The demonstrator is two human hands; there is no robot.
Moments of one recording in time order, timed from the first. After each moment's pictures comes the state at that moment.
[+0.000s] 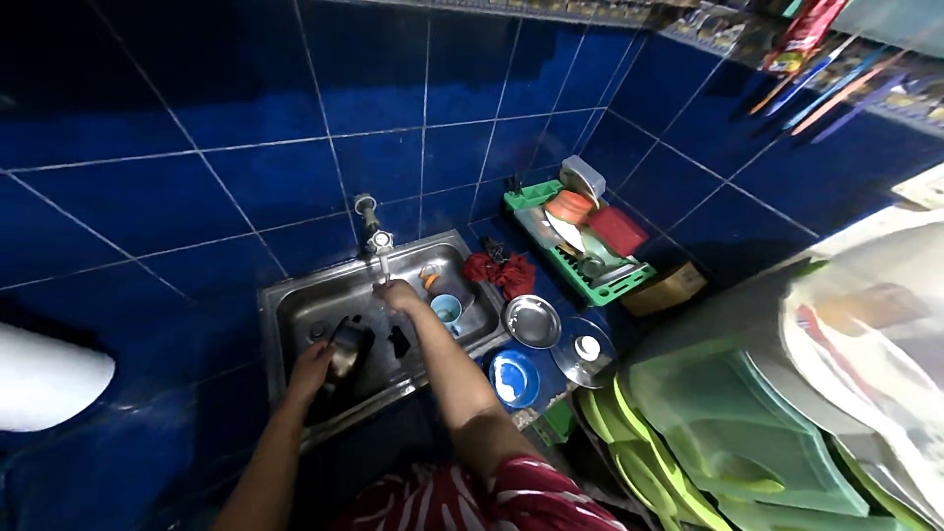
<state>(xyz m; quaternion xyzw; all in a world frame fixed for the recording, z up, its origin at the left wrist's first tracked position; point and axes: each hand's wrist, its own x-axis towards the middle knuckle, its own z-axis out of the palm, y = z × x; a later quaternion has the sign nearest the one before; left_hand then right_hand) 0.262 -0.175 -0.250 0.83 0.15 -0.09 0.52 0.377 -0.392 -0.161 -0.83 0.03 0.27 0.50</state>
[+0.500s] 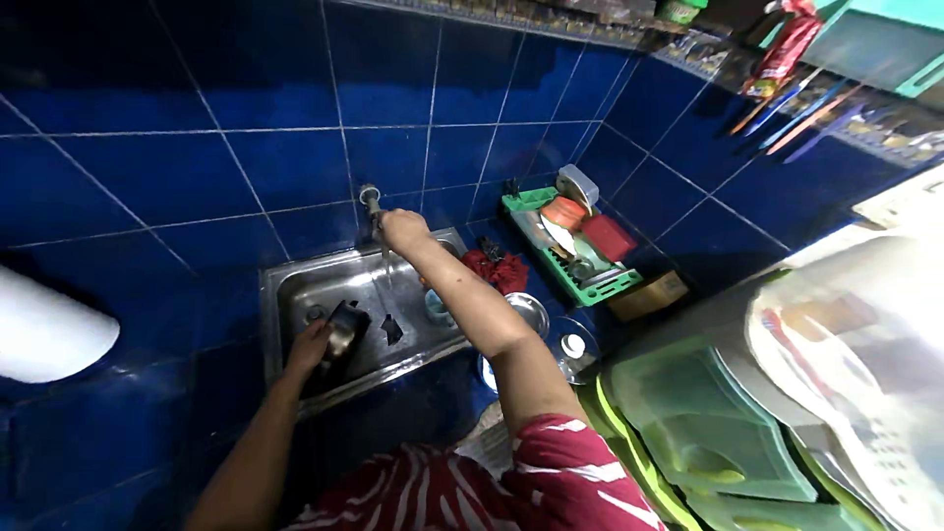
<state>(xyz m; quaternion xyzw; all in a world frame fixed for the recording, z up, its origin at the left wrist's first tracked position) 0.257 -0.178 -0.254 0.85 0.13 -0.08 0.51 0.386 -0.392 -0.017 -0.98 -0.15 0.05 0.08</state>
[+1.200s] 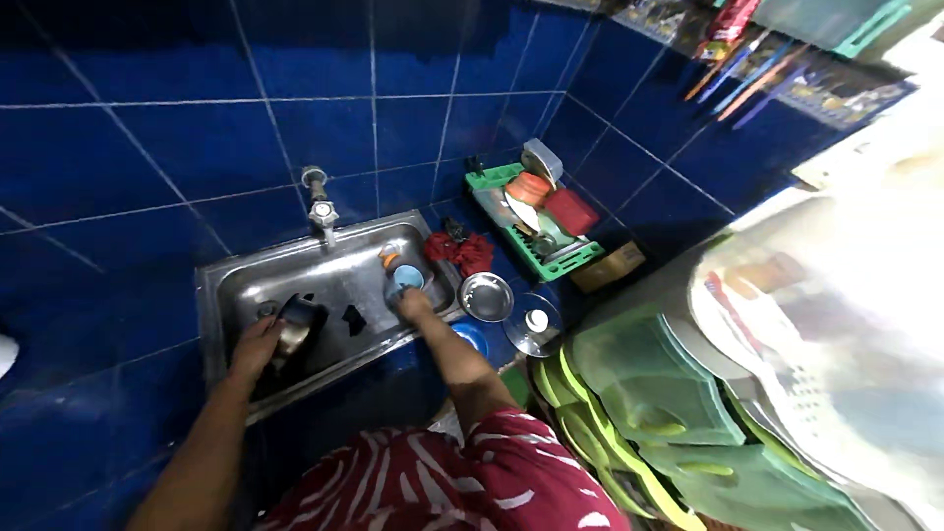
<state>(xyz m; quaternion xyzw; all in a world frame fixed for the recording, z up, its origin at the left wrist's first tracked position) 0.258 -0.192 -0.252 0.87 0.14 -0.09 0.47 0.315 -0.525 -0.242 -0.92 0.07 0.23 0.31</state>
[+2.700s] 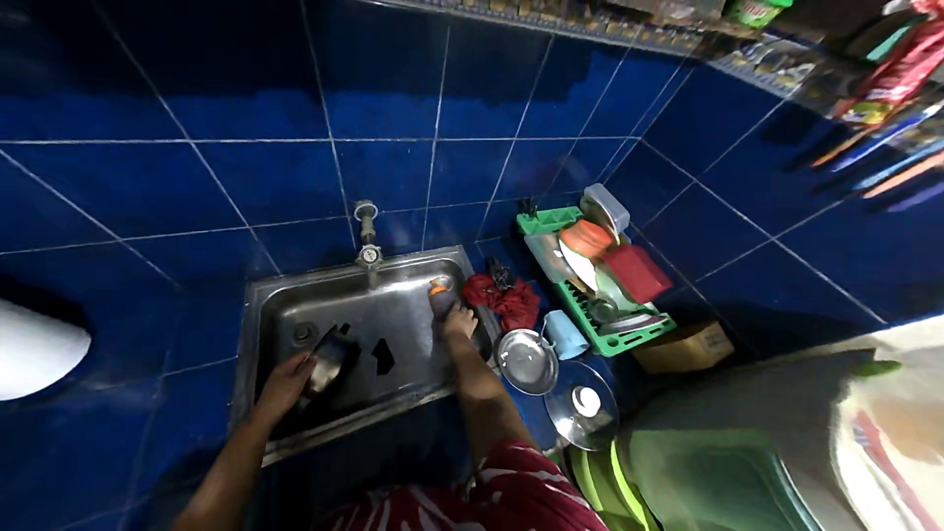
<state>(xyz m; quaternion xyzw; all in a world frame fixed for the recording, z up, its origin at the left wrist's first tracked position) 0.262 -0.190 -0.247 0.85 0.16 -0.11 0.48 0.419 -0.537 -0.306 -0.96 0.17 0.18 0.14</state>
